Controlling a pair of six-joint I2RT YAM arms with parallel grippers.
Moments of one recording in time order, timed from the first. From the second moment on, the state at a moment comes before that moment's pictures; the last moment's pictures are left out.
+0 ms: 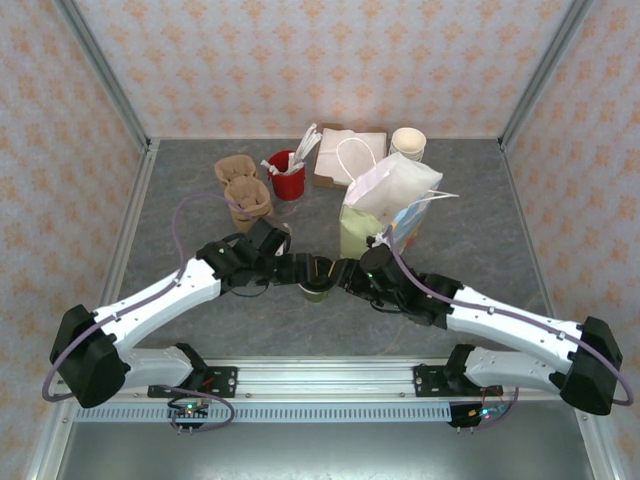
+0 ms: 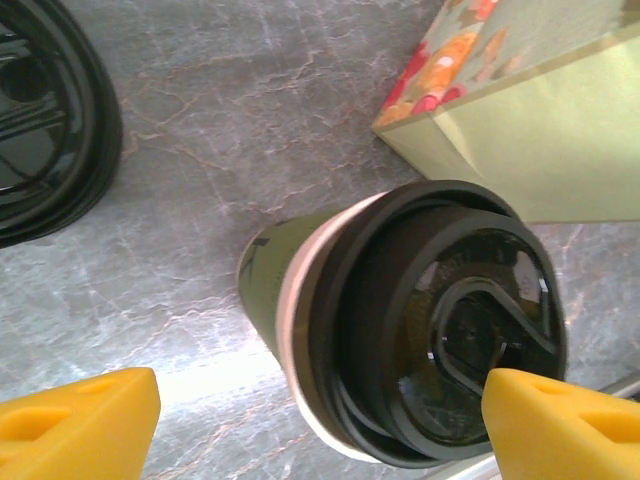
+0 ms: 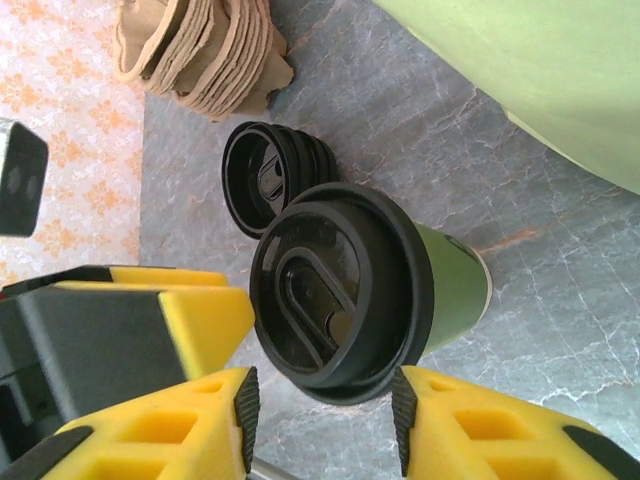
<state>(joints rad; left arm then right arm) -0.68 1.24 0.92 -0.65 0.11 -0.79 1.00 1.06 0.75 -0.34 0.12 1.17</state>
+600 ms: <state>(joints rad) -0.67 1.22 0.85 -0.57 0.16 -0.83 1.00 1.17 0.75 -0.26 0.19 1.12</state>
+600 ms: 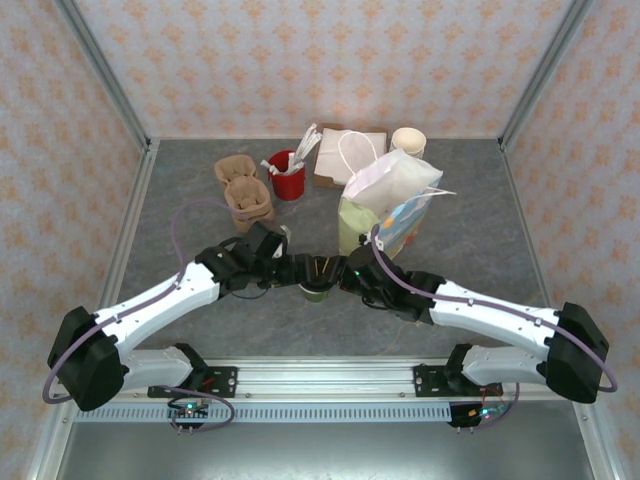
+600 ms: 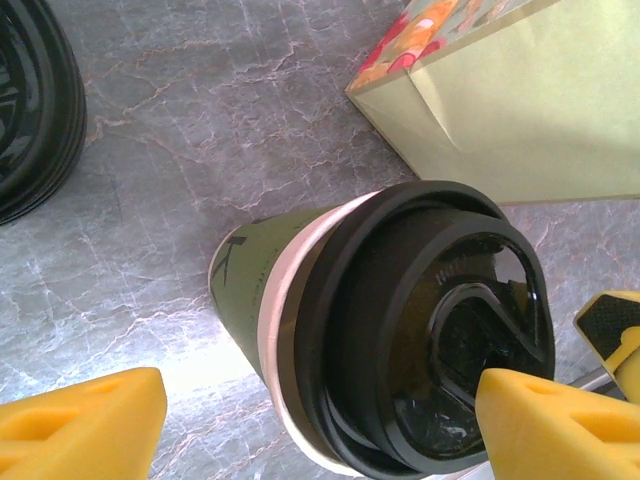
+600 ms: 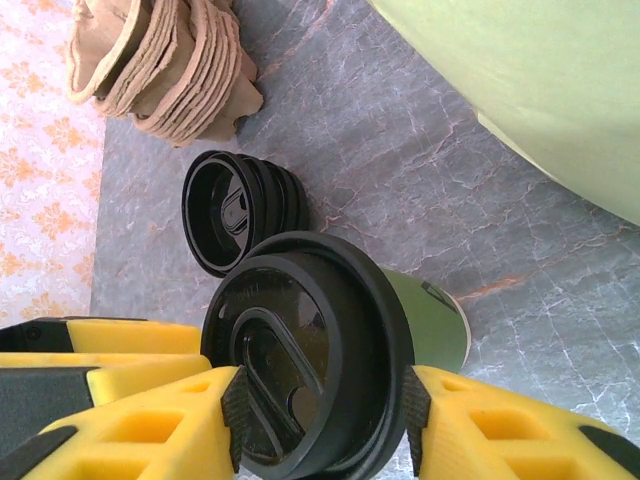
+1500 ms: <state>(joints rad) -0.66 1.19 0.81 -0.54 0.16 -0.87 0.99 1.24 0.75 -0.20 0.14 1.11</state>
